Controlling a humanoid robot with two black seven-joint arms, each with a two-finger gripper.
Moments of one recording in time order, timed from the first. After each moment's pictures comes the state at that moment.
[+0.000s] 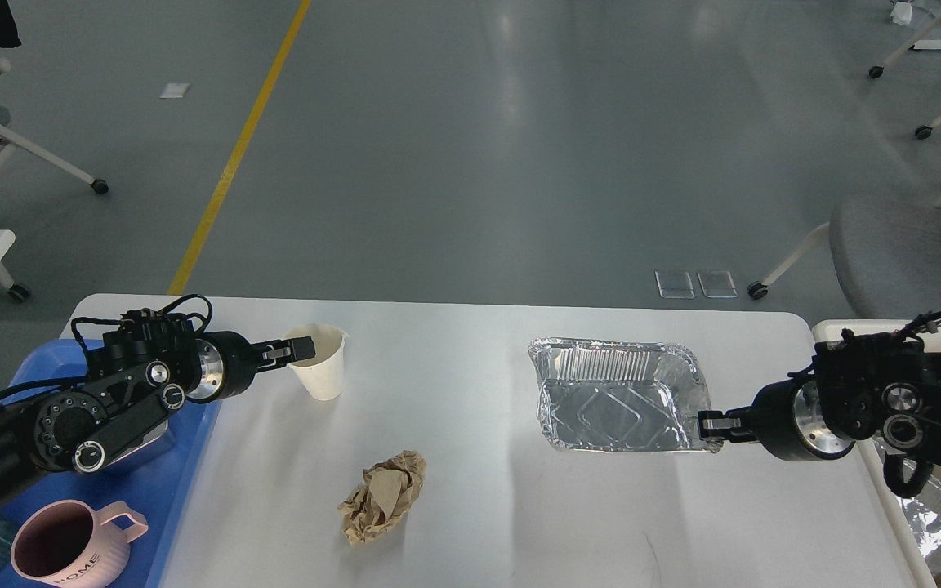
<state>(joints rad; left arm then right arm) -0.75 0.39 -0.45 -0.90 1.38 -0.34 0.14 0.86 -0.88 0.20 1.68 -1.02 0.44 -0.46</state>
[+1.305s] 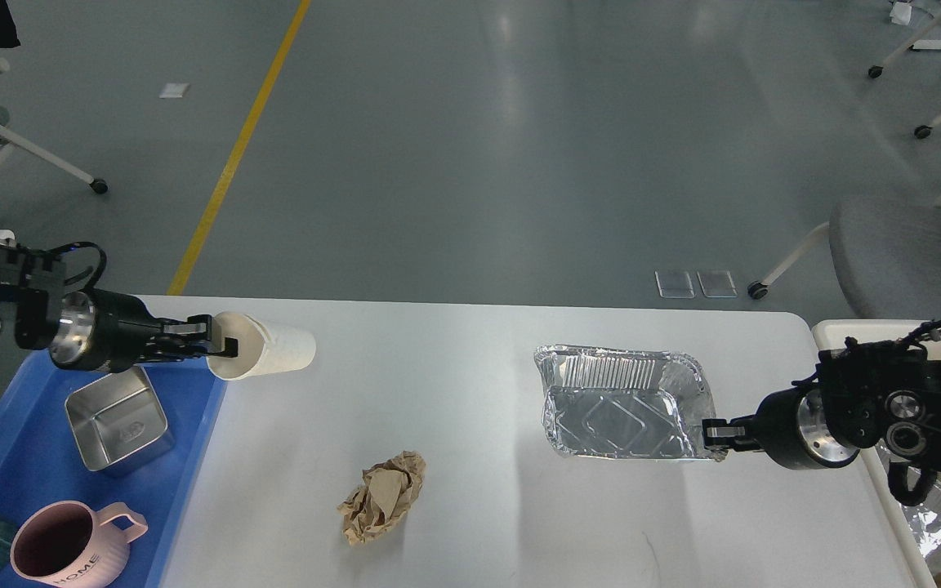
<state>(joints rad) -0.75 0.84 -0.70 -1.24 1.24 -0.91 0.00 0.84 -0.88 0.20 1.68 -1.02 0.44 -0.46</state>
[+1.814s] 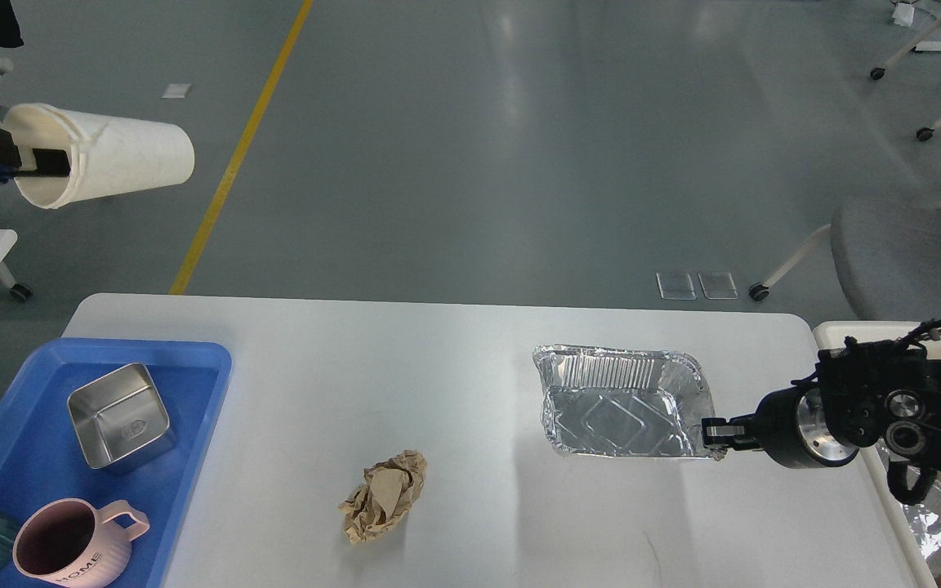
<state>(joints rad) -0.82 1.24 -1.05 -1.43 0.93 -0.96 -0.04 0.84 -0.88 0.20 1.68 -1.02 0.45 -0.46</state>
